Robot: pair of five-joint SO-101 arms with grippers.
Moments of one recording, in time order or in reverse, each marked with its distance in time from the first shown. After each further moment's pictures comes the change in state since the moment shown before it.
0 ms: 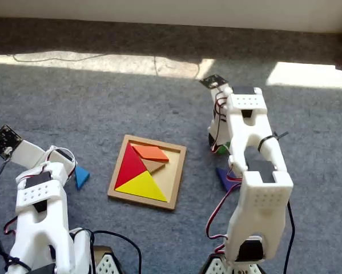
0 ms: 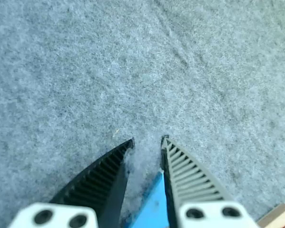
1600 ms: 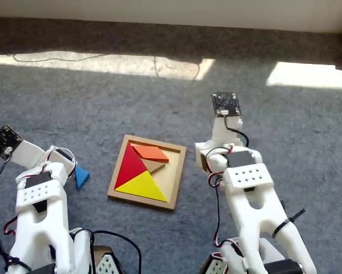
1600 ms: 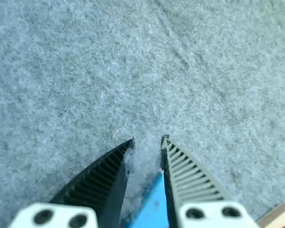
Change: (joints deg) left arm 0.0 0.0 0.0 0.0 0.0; right arm -9.1 -57.7 60.0 -33.2 -32.5
